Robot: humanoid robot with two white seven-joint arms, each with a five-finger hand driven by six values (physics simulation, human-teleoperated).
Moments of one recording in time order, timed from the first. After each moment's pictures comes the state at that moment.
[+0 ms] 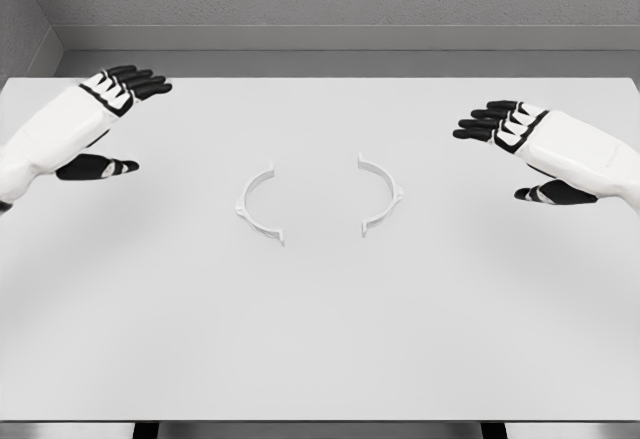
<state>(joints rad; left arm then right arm) -0.25 0.74 -0.18 -1.57 -0.45 -0.61 -0.11 -0.20 -0.88 0.16 -1.74 0.32 -0.61 0.34</state>
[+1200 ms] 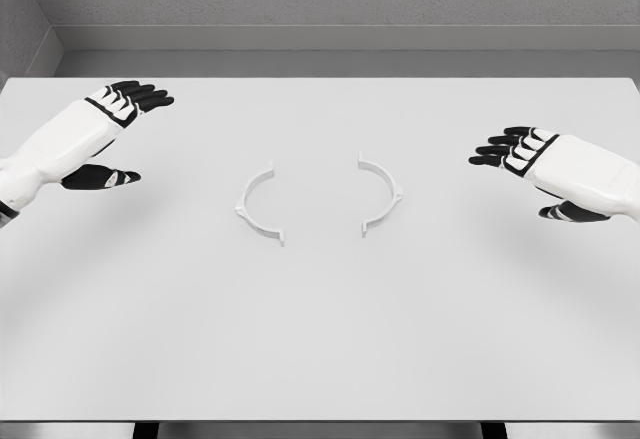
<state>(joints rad) -0.25 0.73 -0.20 -1.52 -0.46 -0.61 -0.11 -0.13 -0.87 0.08 -1.73 0.46 -0.61 0.42</state>
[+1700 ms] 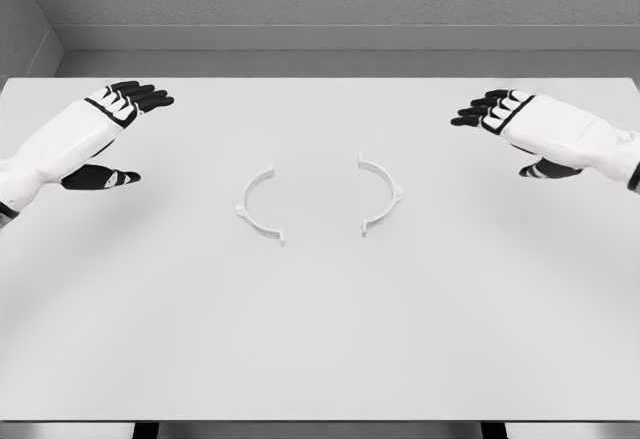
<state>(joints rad) -0.24 0.73 -0.20 -1.52 -0.45 -0.61 -0.11 -0.42 -0.77 0.30 -1.52 0.56 -0.61 0.42</state>
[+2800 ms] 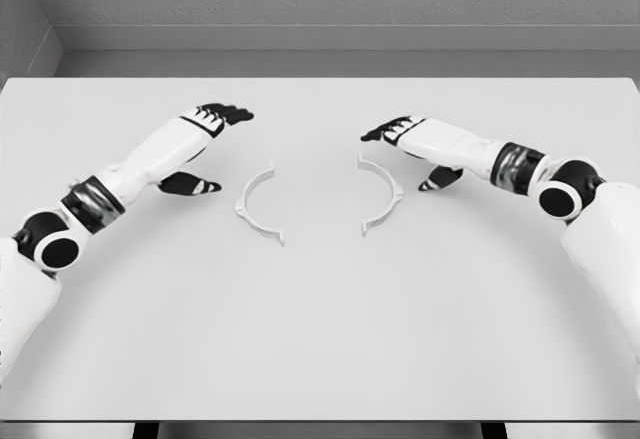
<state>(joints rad) -0.41 0.45 -0.36 -1.25 -0.57 -0.61 -0.11 -0.62 -0.41 0.46 -1.09 0.65 -0.61 0.42</state>
